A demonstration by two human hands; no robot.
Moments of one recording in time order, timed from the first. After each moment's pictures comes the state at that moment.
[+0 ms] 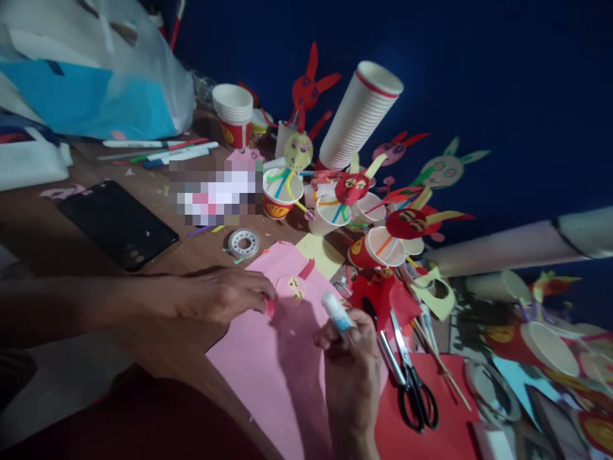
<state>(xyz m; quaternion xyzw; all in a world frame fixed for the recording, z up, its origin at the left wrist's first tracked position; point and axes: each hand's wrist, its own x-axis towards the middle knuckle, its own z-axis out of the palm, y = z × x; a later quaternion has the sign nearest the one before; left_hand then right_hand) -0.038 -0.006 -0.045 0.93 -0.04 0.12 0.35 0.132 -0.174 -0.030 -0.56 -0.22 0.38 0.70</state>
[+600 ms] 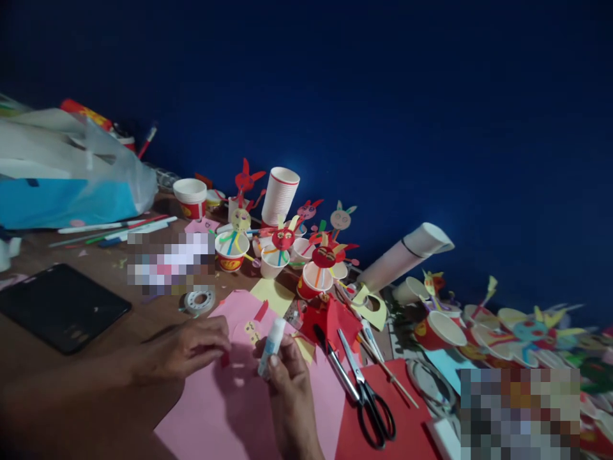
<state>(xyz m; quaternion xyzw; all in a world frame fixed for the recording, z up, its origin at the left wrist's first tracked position) -0.033 -0.013 -0.042 0.90 0.01 0.18 0.40 0.120 -0.174 -0.039 -0.43 -0.20 0.51 0.72</state>
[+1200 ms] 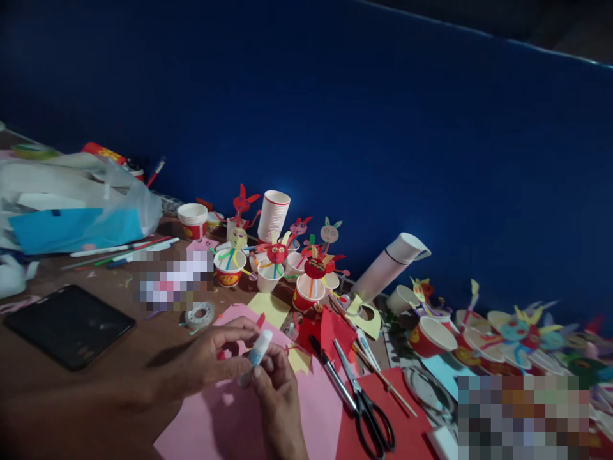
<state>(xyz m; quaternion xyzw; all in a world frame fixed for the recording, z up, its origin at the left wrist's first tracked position) 0.001 -0.050 0.015 0.76 0.13 0.16 0.62 0.109 -0.168 -0.040 -0.41 -0.30 0.47 0.72</state>
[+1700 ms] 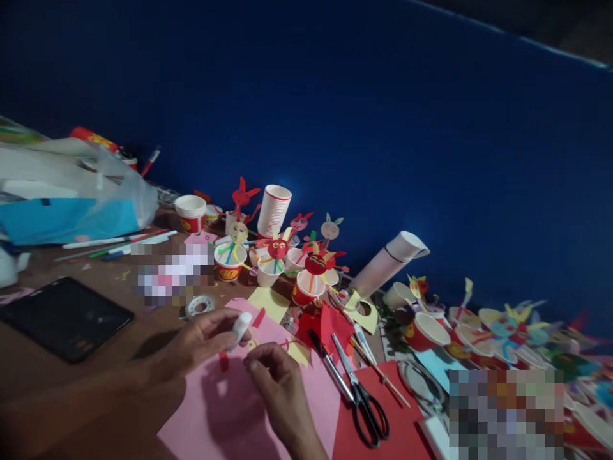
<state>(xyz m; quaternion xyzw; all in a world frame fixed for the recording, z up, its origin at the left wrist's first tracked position) -0.009 -0.037 -0.018 0.62 0.16 0.21 0.74 0.121 -0.173 -0.014 -0.60 -0.38 0.42 0.57</state>
